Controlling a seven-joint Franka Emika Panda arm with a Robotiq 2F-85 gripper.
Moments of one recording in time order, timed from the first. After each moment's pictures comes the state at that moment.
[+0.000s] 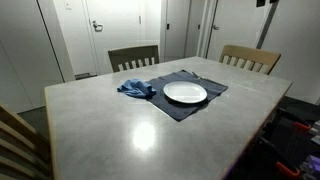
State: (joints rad) arm -0.08 -0.47 0.00 -2.36 -0.20 1.72 0.04
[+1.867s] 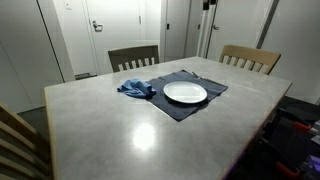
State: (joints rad) arm 0.05 -0.08 0.05 -2.02 -0.32 1.91 -0.12
